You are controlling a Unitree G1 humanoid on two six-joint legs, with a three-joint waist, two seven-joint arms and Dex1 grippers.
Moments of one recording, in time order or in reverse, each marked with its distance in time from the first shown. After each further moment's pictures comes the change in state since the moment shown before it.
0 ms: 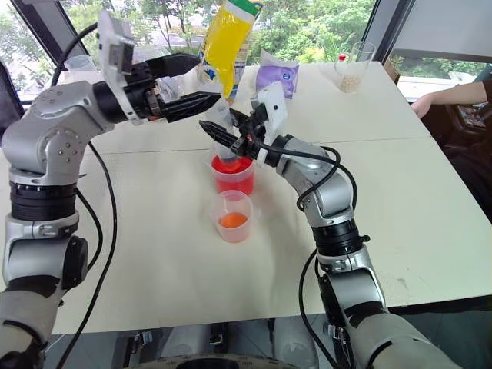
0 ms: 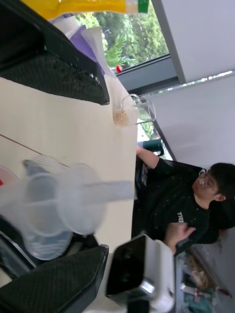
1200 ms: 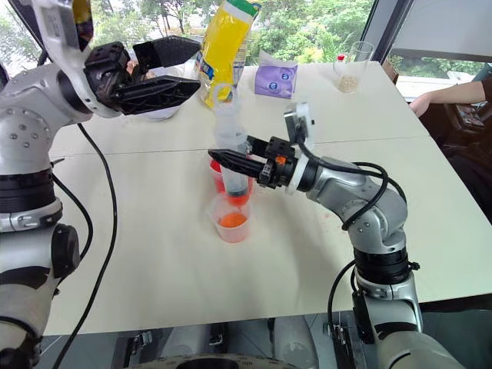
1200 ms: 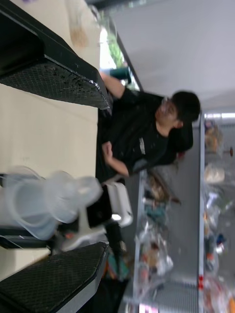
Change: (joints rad) left arm -0.096 0.029 0.076 0.004 -0.278 0.198 -0.198; right arm 0.175 -0.191 -0.095 -0.345 0.442 0.330 0.033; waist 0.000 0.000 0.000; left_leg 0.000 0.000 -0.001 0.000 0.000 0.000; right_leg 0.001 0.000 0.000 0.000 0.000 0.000
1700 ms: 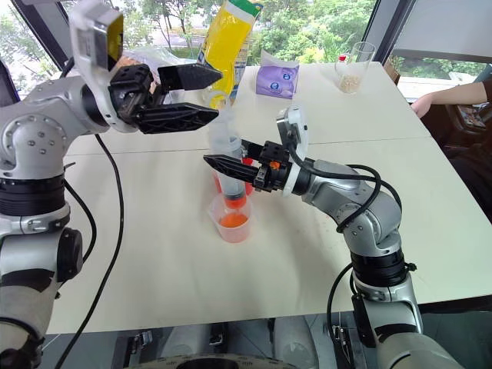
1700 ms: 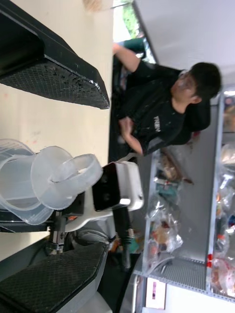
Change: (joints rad) left arm 0.026 -0.017 -0.083 -0.040 0.005 0.032 -0.007; right arm 0.003 -0.001 0.035 -0.003 -0.029 -0.033 0.000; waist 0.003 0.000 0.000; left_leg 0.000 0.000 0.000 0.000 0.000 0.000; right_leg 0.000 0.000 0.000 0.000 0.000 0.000
